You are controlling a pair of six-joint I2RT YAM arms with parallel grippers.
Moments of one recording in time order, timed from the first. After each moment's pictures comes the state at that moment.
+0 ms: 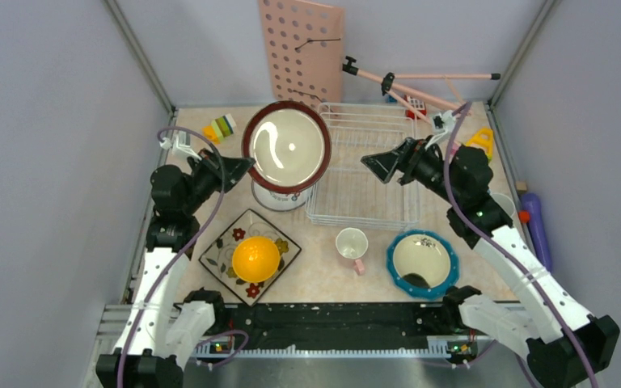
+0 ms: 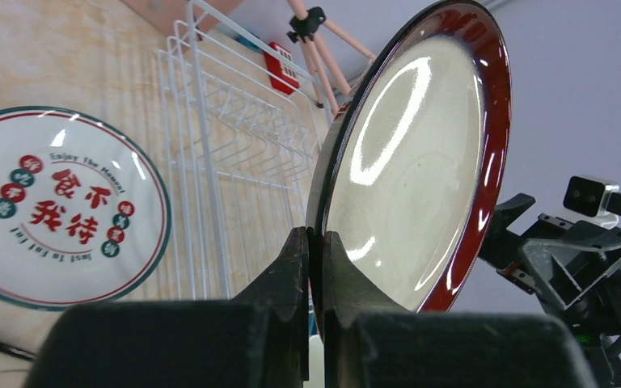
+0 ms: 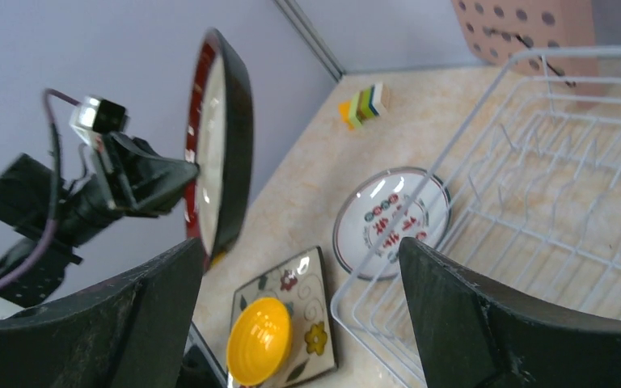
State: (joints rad) left arm -0.03 0.83 0.75 0.05 0.53 -0.92; right arm 0.41 0.91 0.87 0.06 -0.35 0.62
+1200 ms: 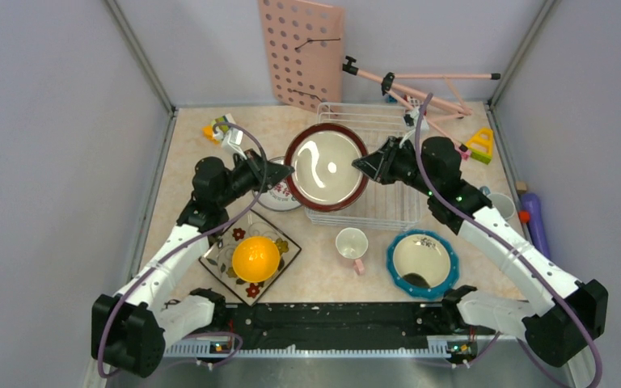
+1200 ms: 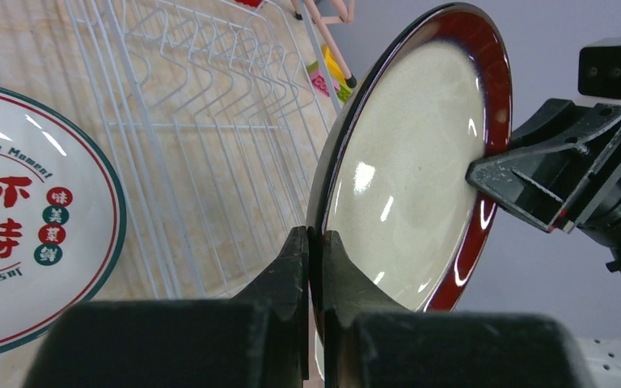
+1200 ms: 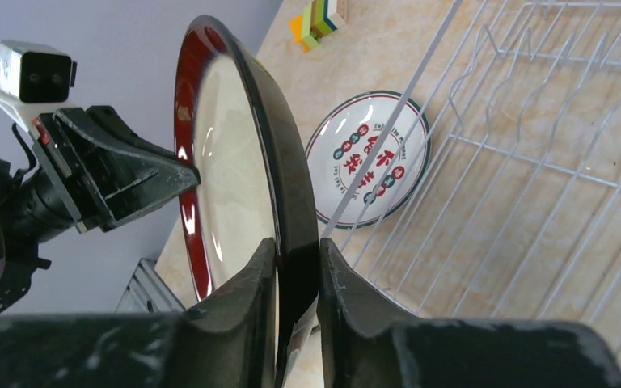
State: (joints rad) left arm -0.31 1.04 0.72 0.24 0.50 -0.82; right arm 0.53 1.08 0.96 -0.07 -0.24 0.60
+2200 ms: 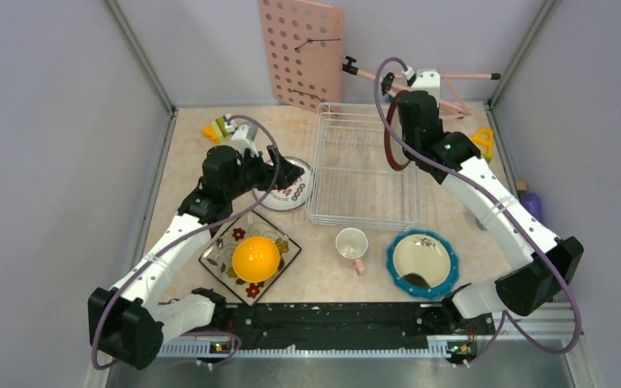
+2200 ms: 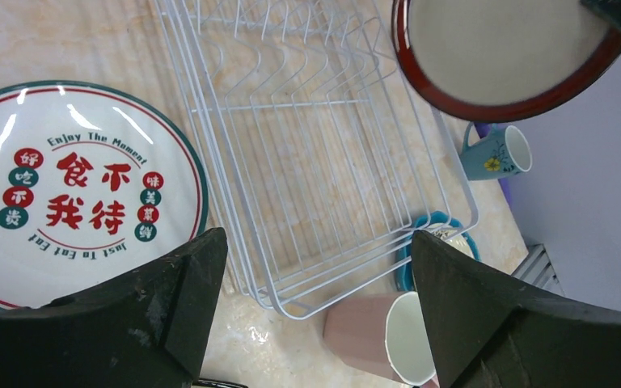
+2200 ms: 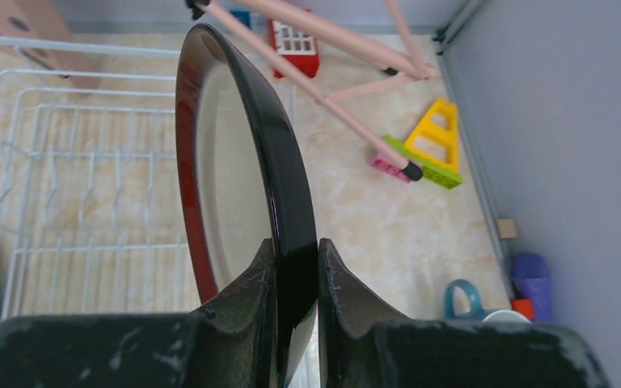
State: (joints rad) left arm -0.36 1.08 0.87 -0.05 0.35 -0.55; right arm 0.54 1.39 1.48 -0.60 0.71 0.14
